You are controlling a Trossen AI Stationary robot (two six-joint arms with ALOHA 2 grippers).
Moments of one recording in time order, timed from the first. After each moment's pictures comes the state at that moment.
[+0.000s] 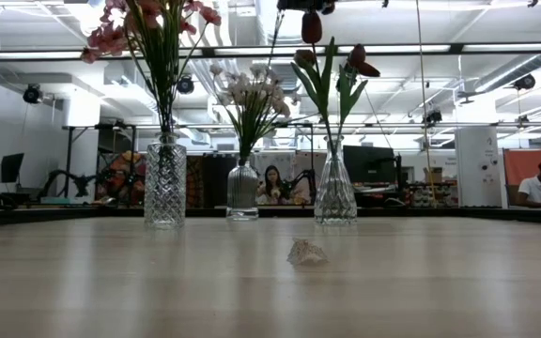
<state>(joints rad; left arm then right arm) -0.40 0.94 1.22 -0.40 -0.87 0.15 -0.46 1.56 1.62 -0.04 -0.03 -0.43</state>
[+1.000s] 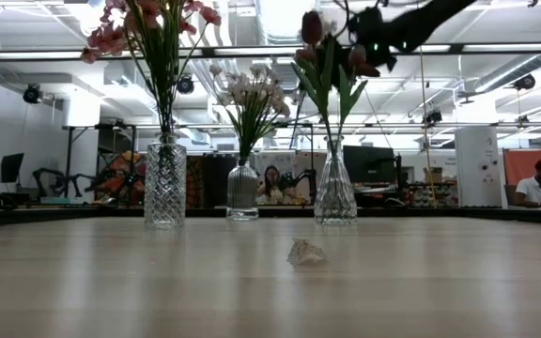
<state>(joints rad) -0.40 0.94 1.22 -0.42 -0.87 0.17 -0.84 1.68 1.48 0.01 -0.38 -0.19</state>
